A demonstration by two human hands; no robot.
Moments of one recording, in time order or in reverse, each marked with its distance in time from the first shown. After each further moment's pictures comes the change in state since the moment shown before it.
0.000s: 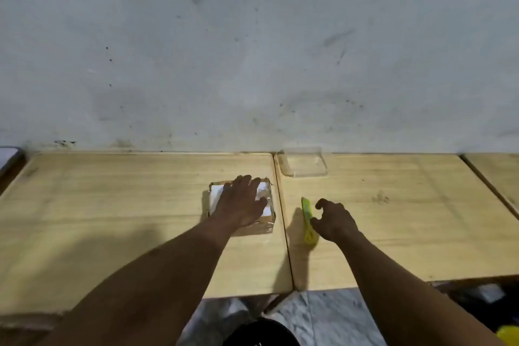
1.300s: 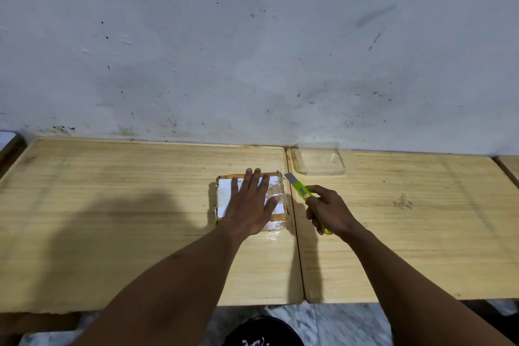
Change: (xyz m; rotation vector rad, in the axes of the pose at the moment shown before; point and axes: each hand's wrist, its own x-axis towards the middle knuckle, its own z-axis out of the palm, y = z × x) left_hand 0.031 -0.031 0.062 0.110 0.019 -0.012; right_hand 0.028 -0.036 0.001 0.770 -0.195 -0.158
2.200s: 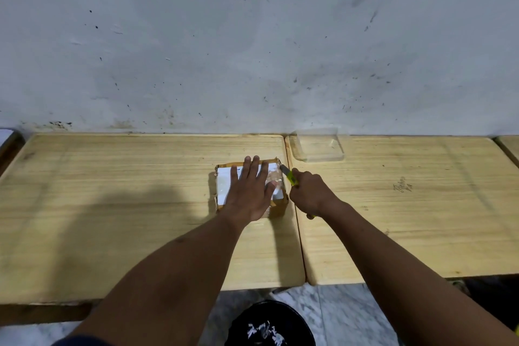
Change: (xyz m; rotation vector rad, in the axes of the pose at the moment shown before) left_hand 0.001 0.001 0.002 0.031 -0.001 0.001; right_hand -0.012 -0.048 0.031 -0.473 -0.040 0.023
